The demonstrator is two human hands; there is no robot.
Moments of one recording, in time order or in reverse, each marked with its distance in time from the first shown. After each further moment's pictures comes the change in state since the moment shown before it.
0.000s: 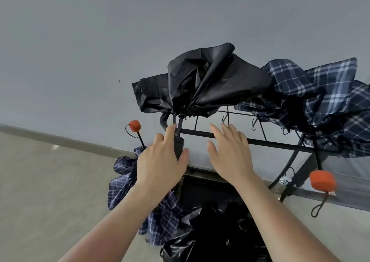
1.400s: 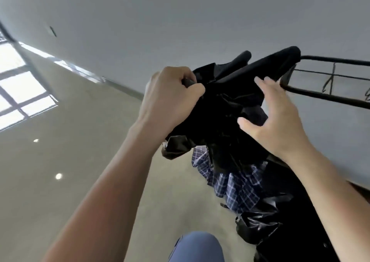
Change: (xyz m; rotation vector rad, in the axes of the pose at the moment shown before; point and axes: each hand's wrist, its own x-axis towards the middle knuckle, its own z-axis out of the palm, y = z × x) left_hand -0.058 -0.112 -0.169 -0.141 0.239 -0.362; right_hand -0.031 -0.149 0.031 0.693 0.065 -0.379
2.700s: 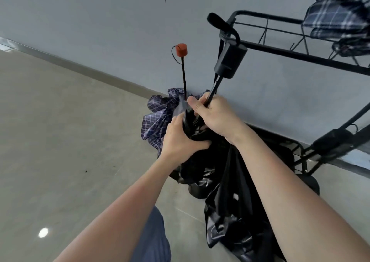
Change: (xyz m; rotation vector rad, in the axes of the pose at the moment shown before) left_hand -0.117 -0.073 0.219 -0.370 -0.447 -0.154; right_hand -0.046 0.046 0.028 0.264 -0.240 0.413
